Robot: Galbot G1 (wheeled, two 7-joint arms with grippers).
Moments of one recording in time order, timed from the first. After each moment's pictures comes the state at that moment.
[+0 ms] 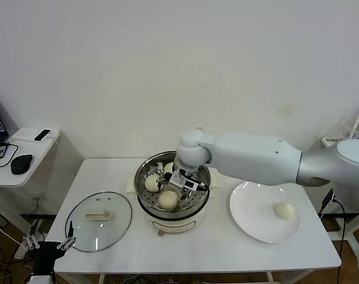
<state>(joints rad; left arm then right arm) 1.79 -1.29 -0.81 -2.13 0.10 0.07 -0.17 0.47 1.16 -1.20 1.44 -0.07 0.13 -1.05</state>
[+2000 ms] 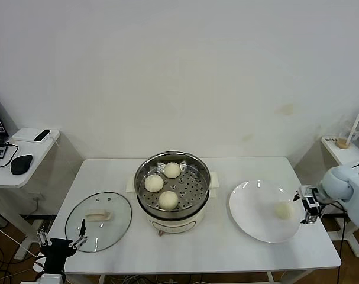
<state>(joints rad) 1.79 -1.27 -0.75 -2.14 0.12 0.09 -0.16 -0.38 0.54 -0.34 1.27 -0.37 -0.14 -1.13</state>
